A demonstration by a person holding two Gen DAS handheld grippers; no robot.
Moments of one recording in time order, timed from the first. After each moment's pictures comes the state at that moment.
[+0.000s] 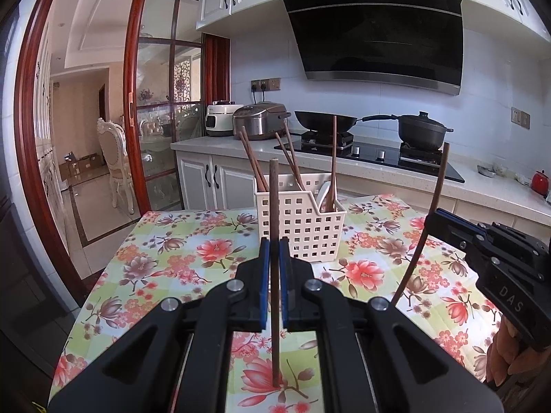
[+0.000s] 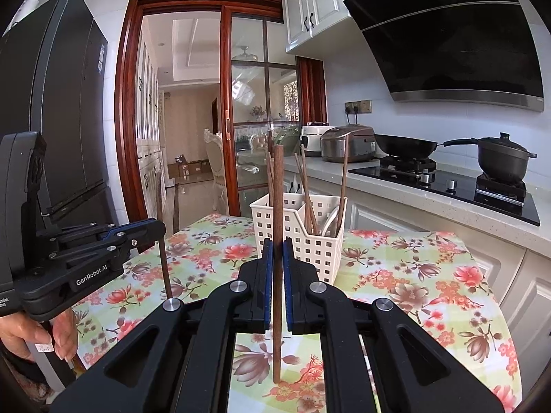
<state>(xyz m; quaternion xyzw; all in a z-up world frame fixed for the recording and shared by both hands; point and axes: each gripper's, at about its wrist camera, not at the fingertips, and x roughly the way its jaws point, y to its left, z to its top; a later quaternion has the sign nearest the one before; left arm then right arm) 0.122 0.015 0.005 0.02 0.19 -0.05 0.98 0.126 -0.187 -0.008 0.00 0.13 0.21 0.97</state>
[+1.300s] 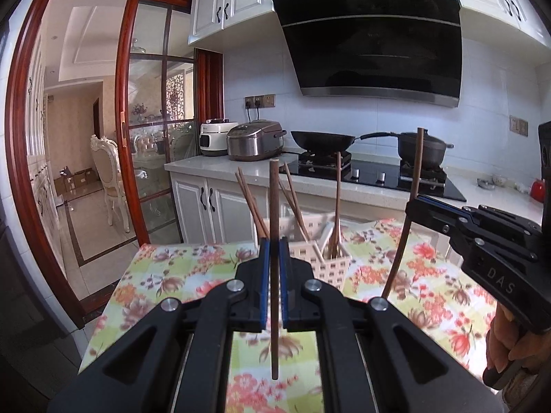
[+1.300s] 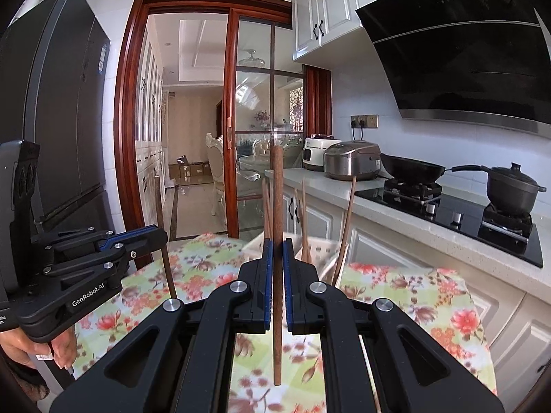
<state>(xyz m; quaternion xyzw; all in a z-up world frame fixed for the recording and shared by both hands) 0.172 0.019 0.046 0.02 0.16 -0.06 0.98 0.188 -0.174 0.049 -0.02 0.12 0.22 0.97</state>
